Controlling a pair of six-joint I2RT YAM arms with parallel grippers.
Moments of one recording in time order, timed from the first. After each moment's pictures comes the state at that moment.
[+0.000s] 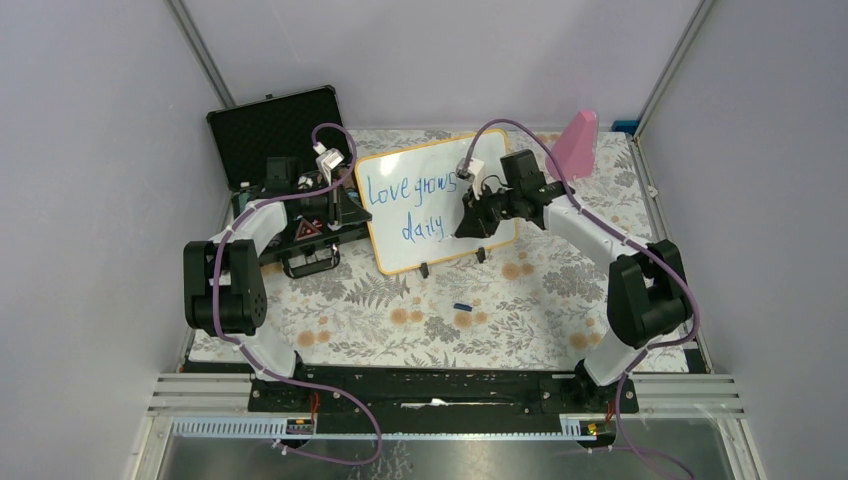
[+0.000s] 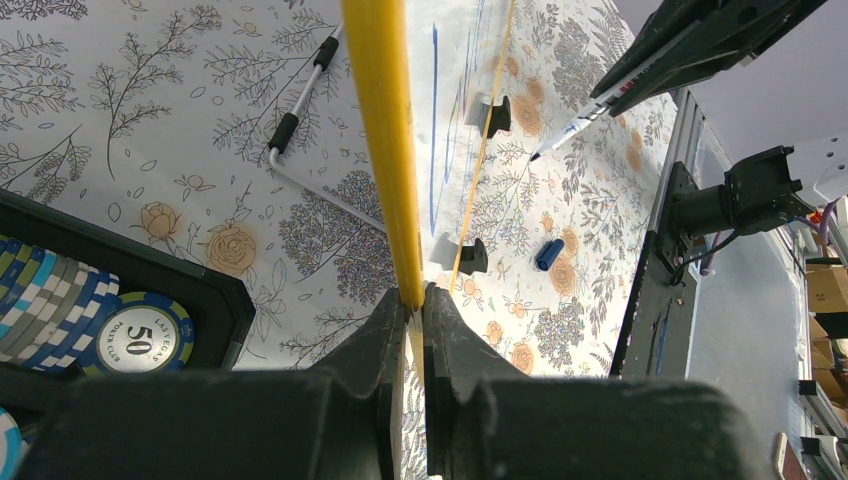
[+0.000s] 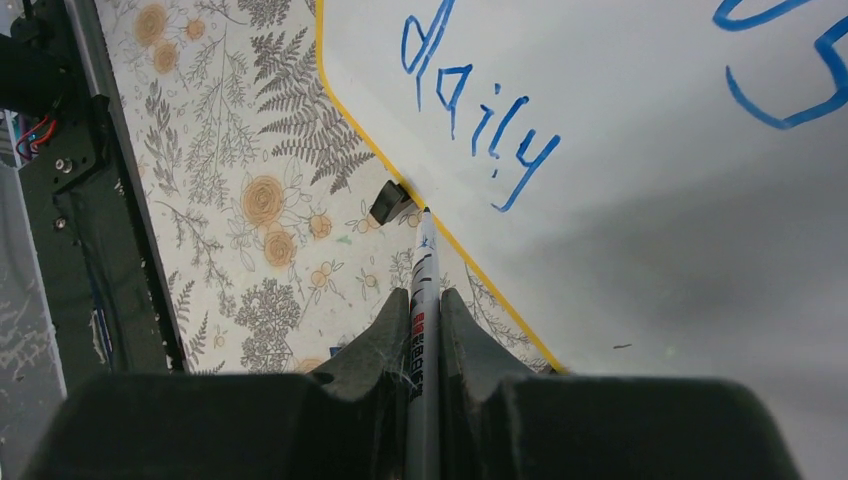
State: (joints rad) left arm 0.03 1.68 1.10 -0.26 1.14 0.12; right arm 0.42 1.68 1.24 -0.41 -0.75 -0.30
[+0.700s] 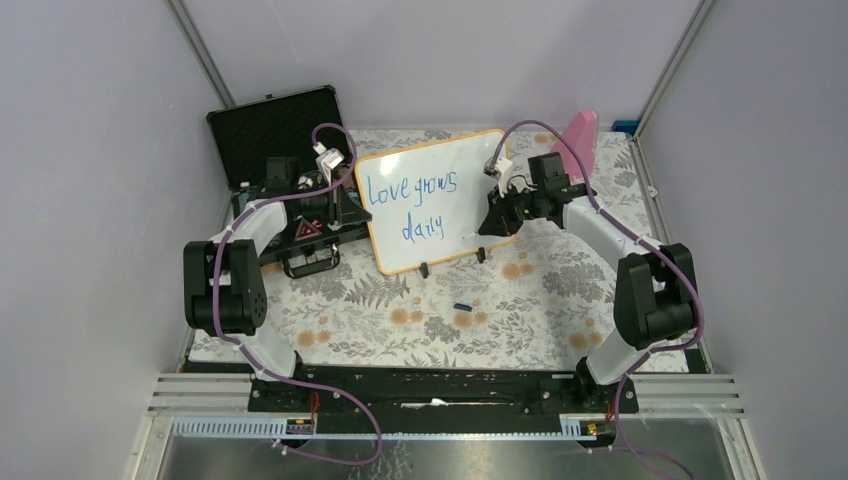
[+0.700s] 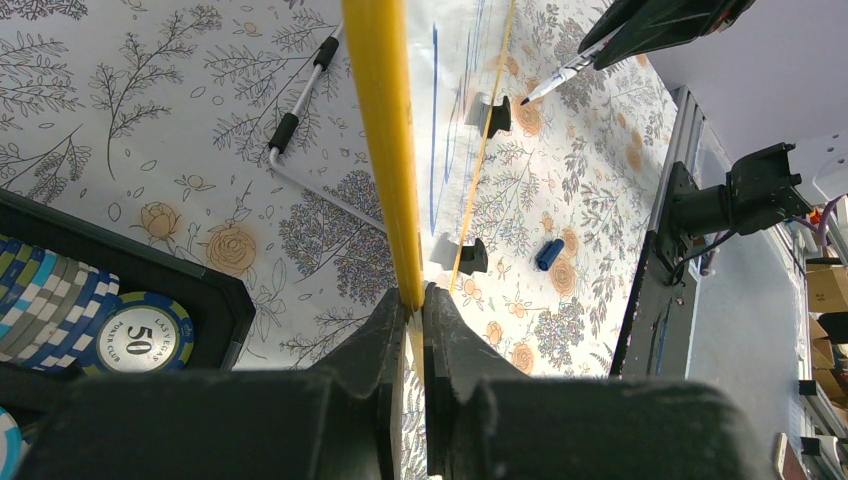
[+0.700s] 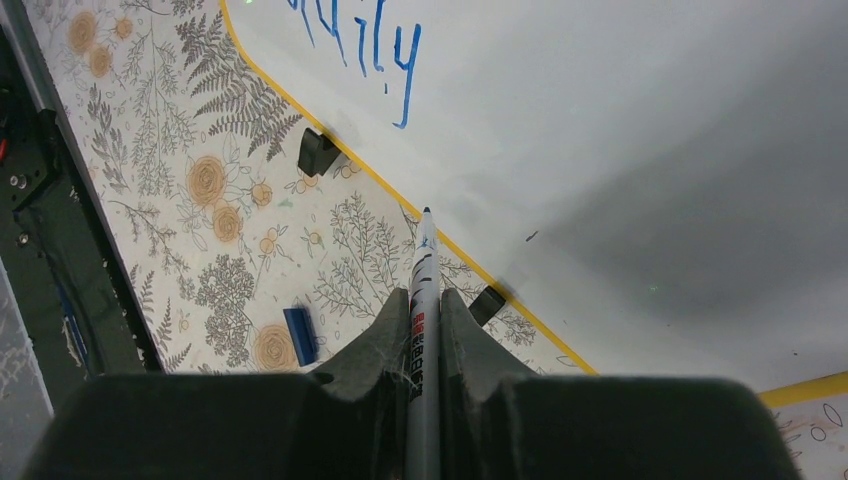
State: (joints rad) left arm 0.03 1.68 1.10 -0.26 1.14 0.12; right arm 0.28 1.64 1.16 -0.43 -0.75 -0.31
